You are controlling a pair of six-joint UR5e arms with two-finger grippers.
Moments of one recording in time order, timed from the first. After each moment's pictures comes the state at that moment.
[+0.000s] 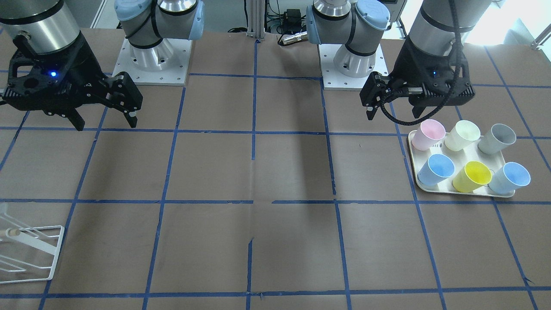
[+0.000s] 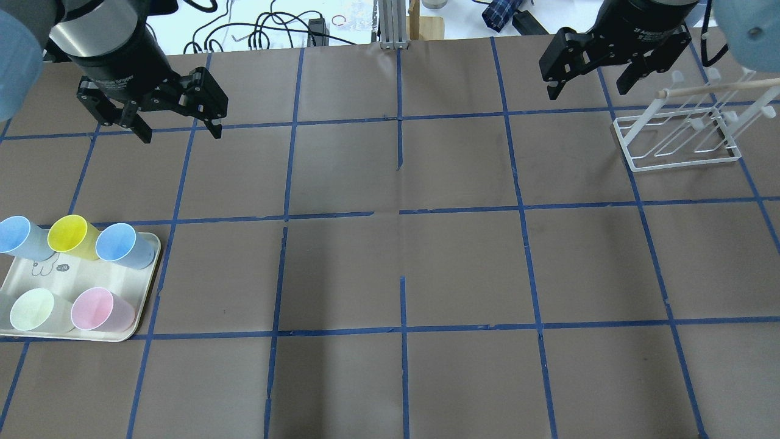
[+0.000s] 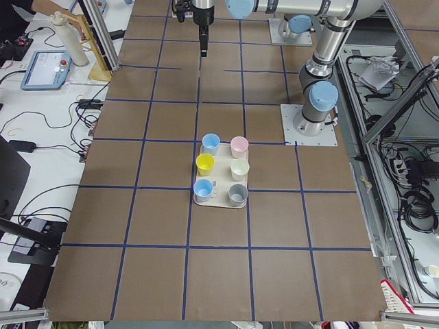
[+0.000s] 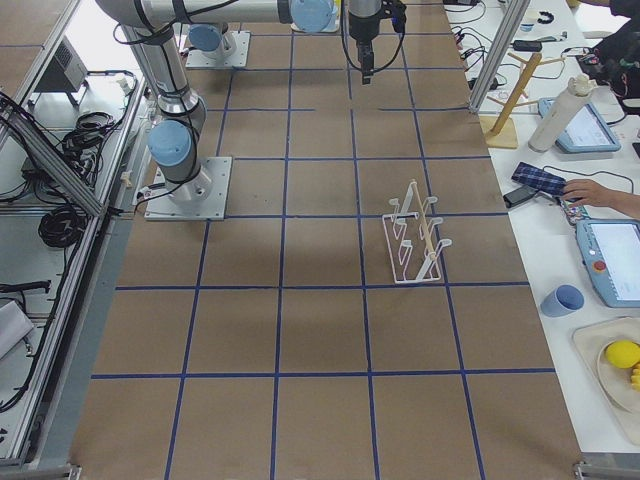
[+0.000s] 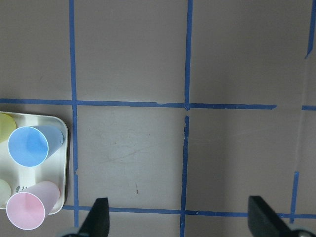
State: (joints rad) left arm -1.53 -1.60 -1.50 -1.59 1.61 -0.01; right arm 1.52 -1.52 1.49 -1.64 -1.52 -0.11
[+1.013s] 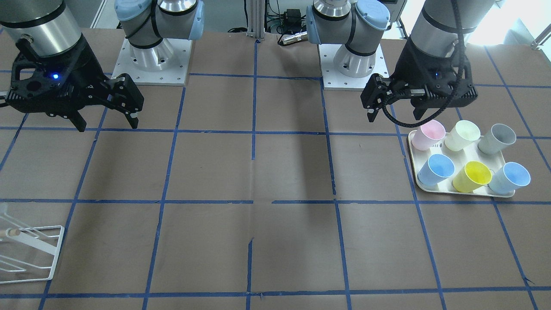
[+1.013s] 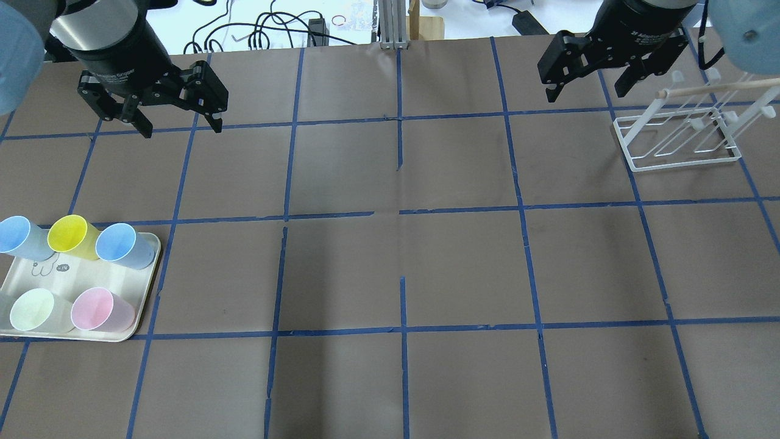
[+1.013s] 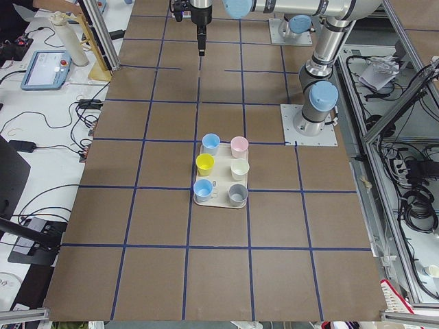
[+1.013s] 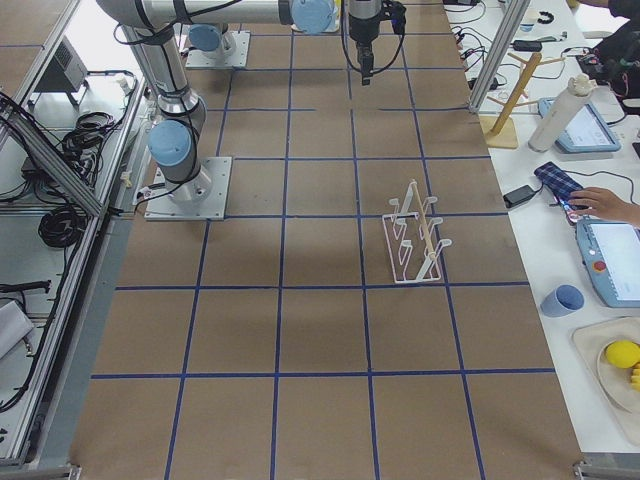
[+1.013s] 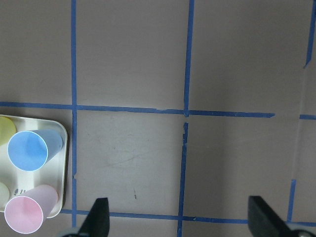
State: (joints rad) left arm -1.53 -1.60 -1.50 -1.59 1.60 -0.01; right arm 1.52 -1.52 1.49 -1.64 -1.52 -0.11
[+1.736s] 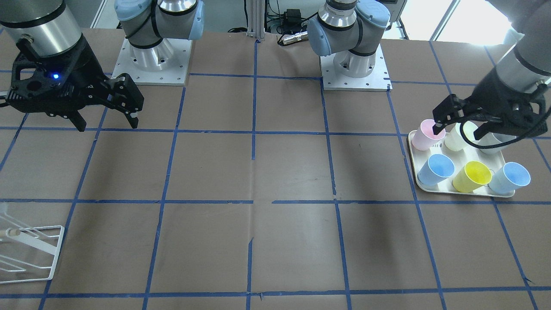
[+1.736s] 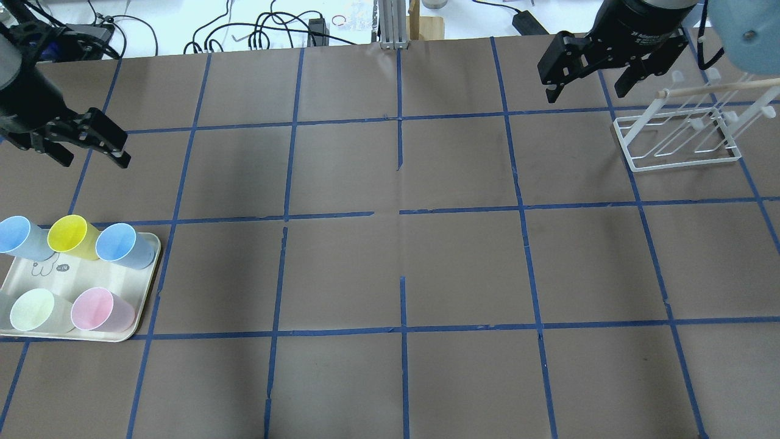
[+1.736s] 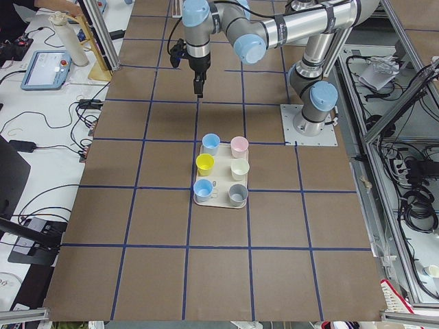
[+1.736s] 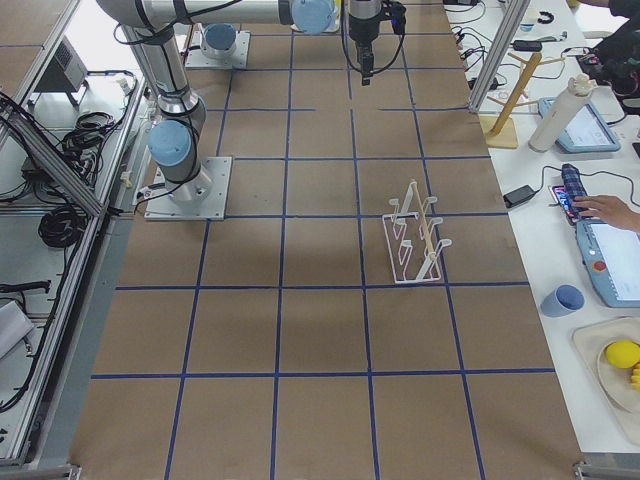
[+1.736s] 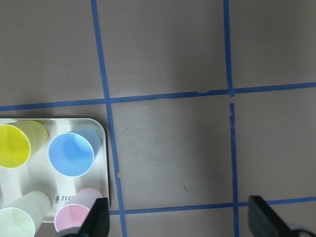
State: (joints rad) left arm -1.13 -1.62 -1.62 -1.49 1.55 0.59; right arm 1.52 -1.52 1.49 -1.64 -1.52 -0.11
